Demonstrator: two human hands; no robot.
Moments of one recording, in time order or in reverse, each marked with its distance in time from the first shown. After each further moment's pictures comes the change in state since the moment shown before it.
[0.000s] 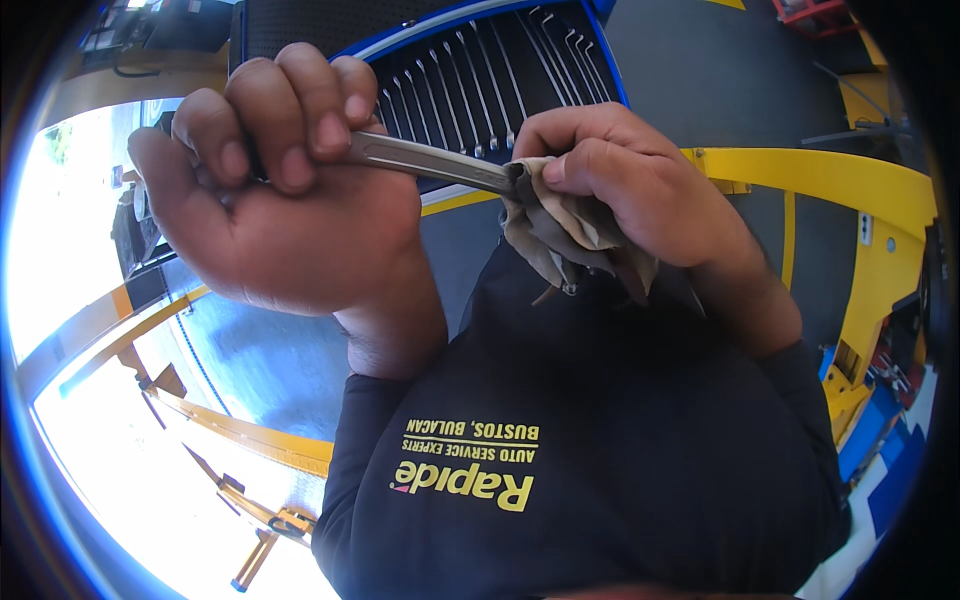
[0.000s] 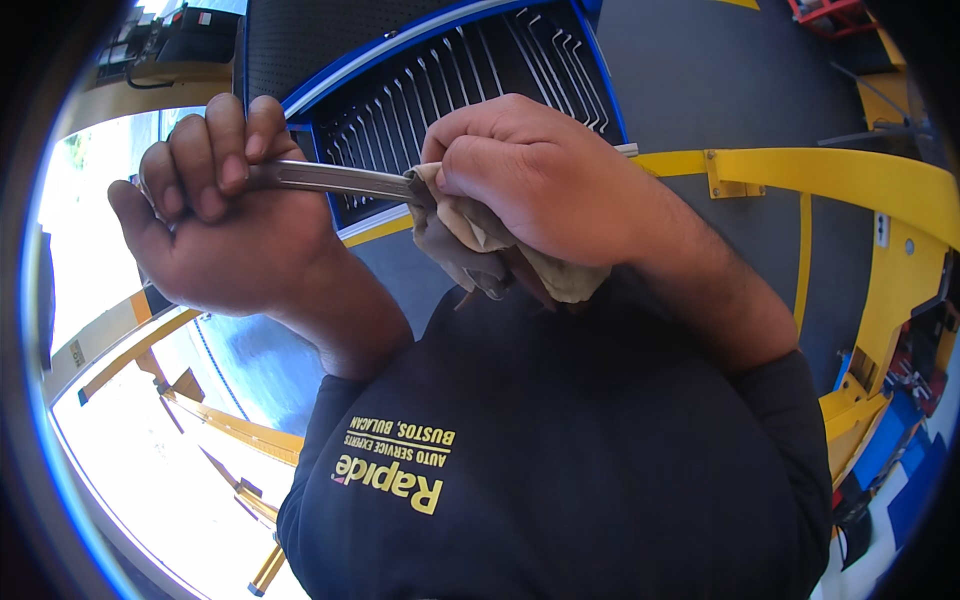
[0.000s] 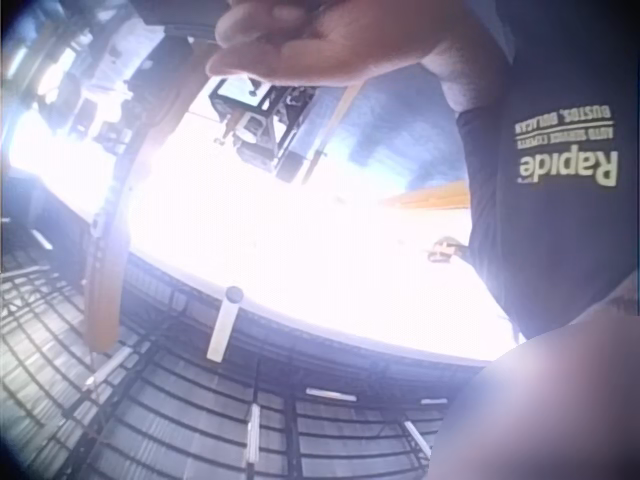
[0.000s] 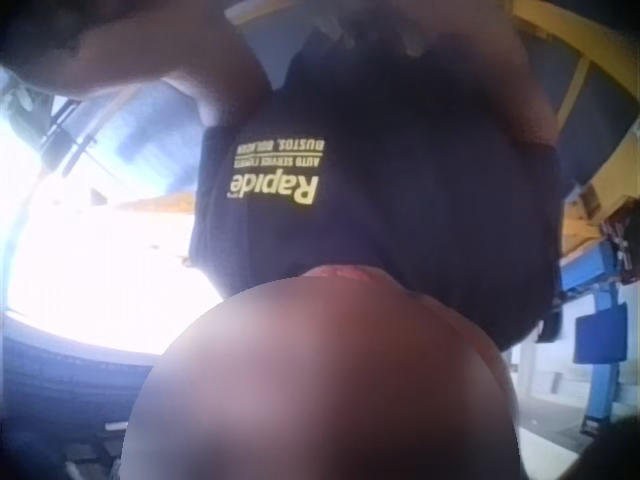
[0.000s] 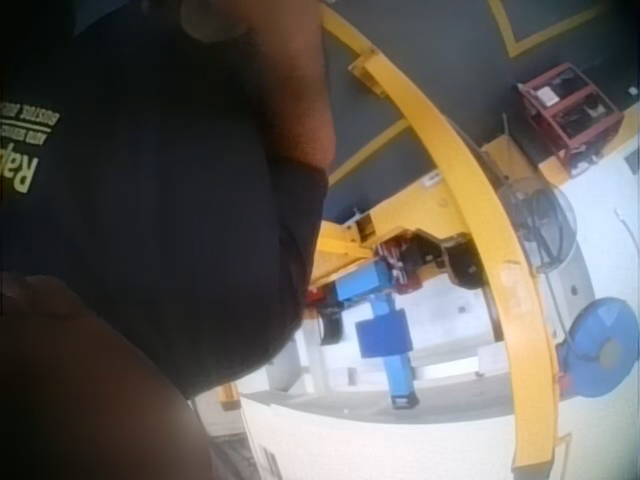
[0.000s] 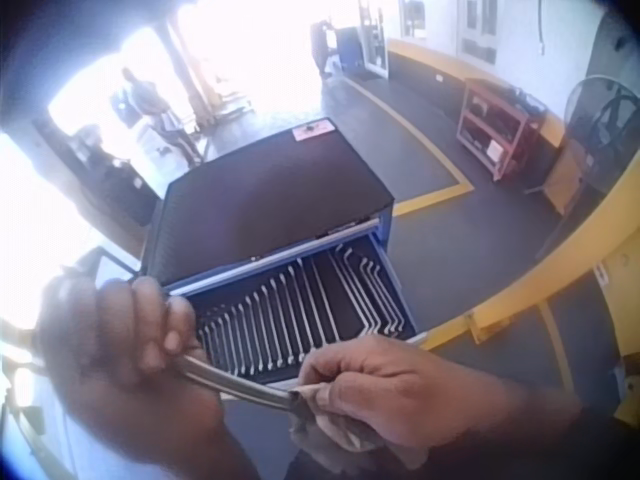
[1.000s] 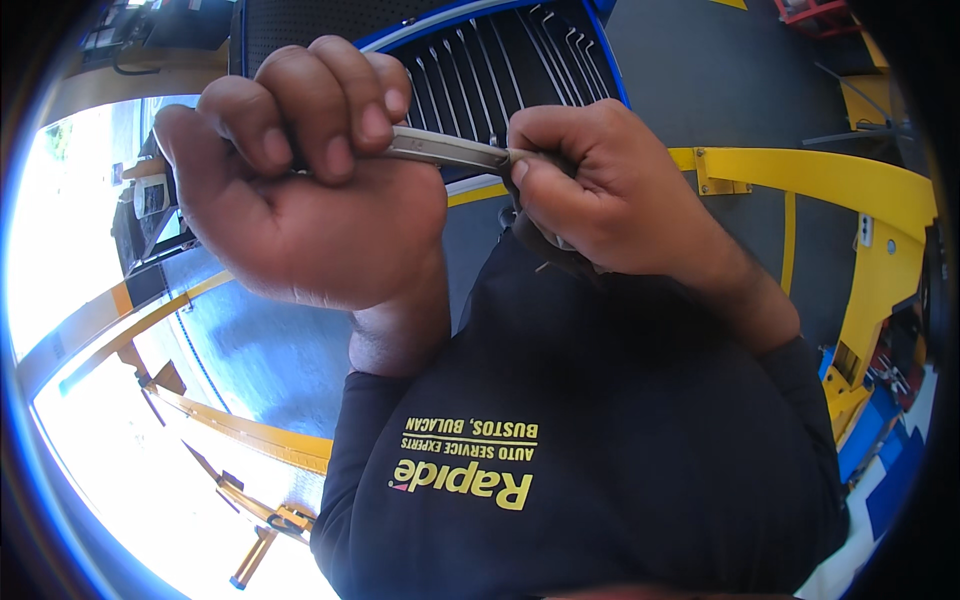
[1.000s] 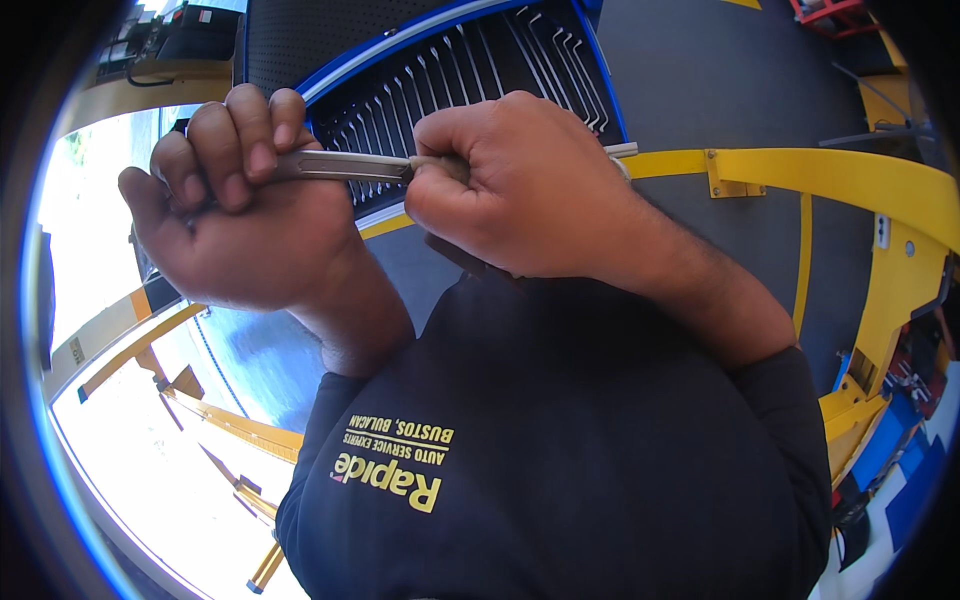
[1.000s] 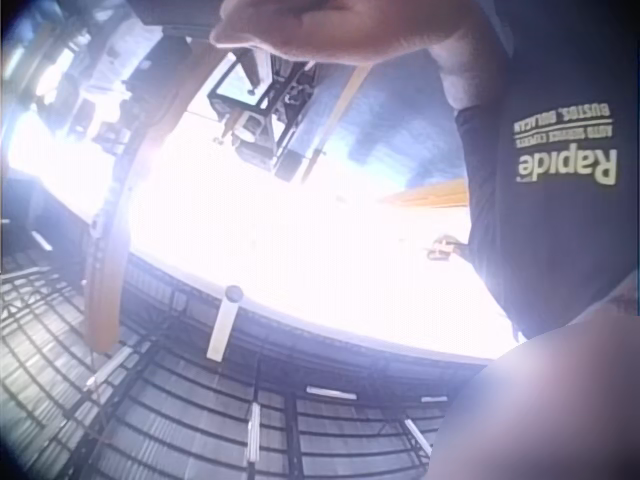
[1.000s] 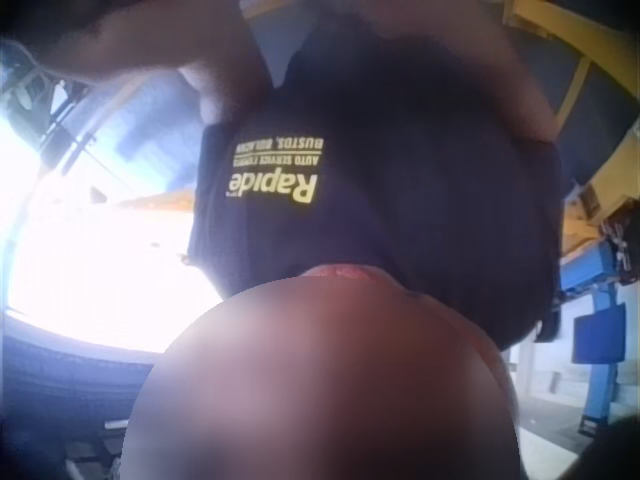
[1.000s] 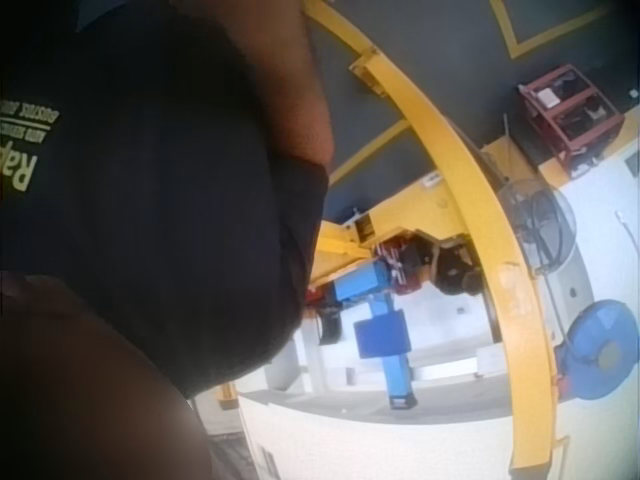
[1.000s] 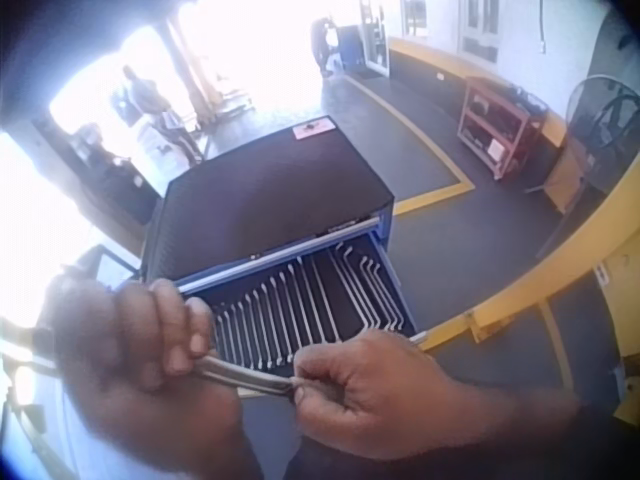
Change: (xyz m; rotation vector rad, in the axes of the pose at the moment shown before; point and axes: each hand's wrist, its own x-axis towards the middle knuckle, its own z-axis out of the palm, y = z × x) left_hand -0.005 -0.010 0.002 0.081 -0.049 0.026; right_hand 0.001 -0.001 0.011 -0.362 0.176 -0.008
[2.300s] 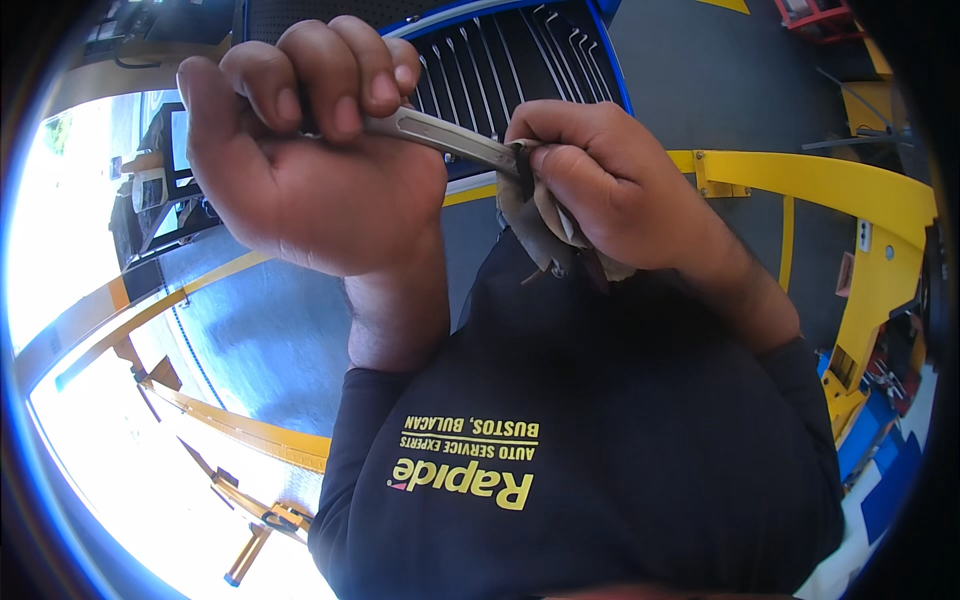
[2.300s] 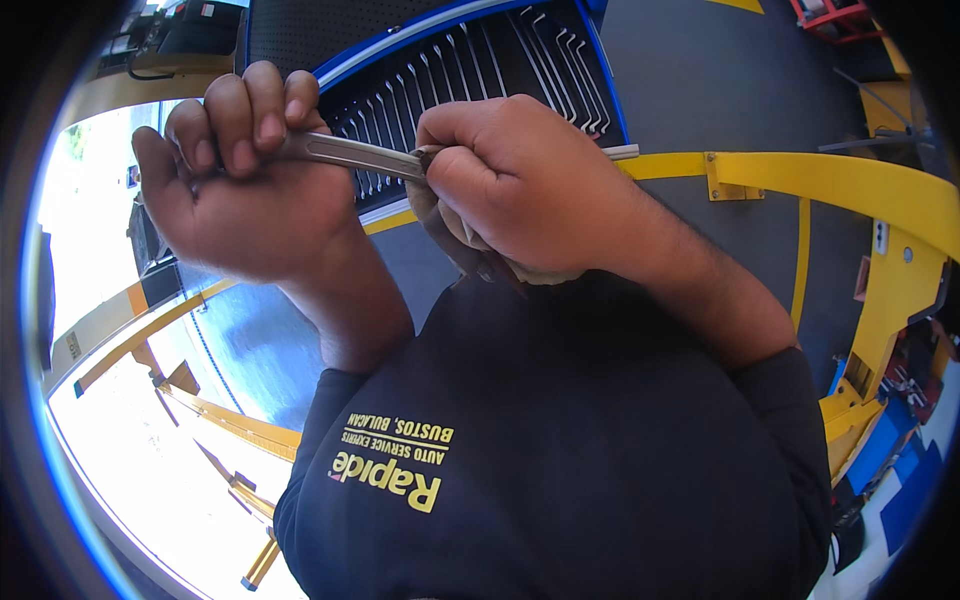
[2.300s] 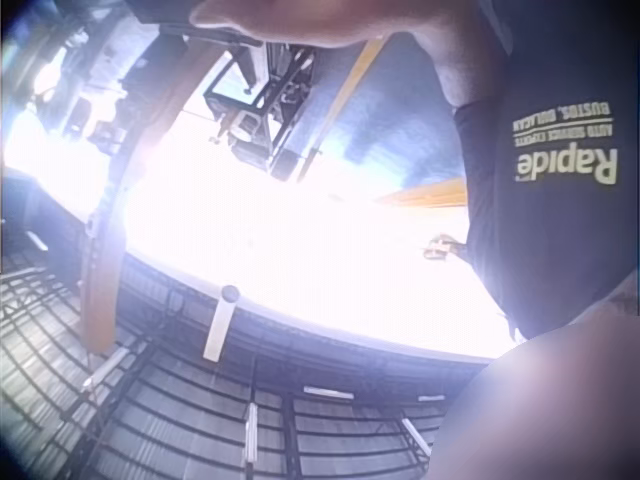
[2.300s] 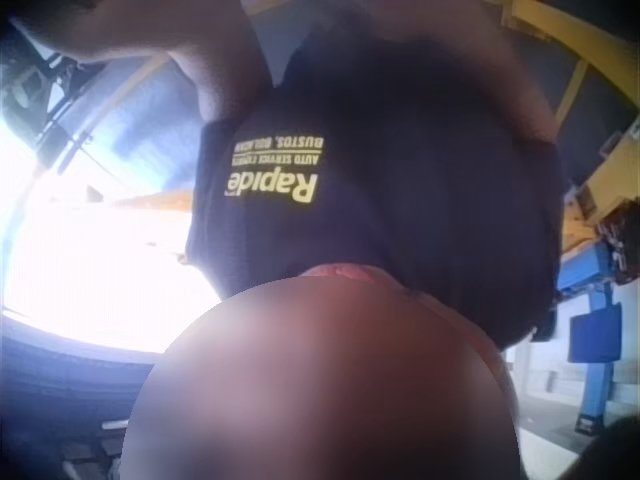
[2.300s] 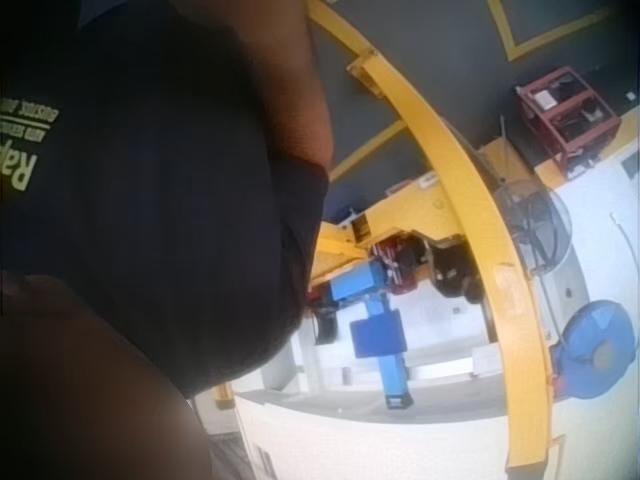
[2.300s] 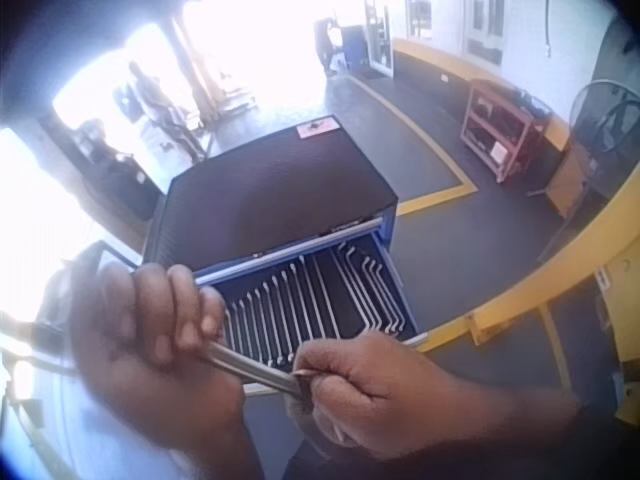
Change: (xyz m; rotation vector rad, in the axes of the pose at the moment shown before) left_hand 0.006 -0.009 -0.009 -0.059 0.054 -0.045; right_hand 0.005 0.007 0.003 0.154 -0.049 -0.038
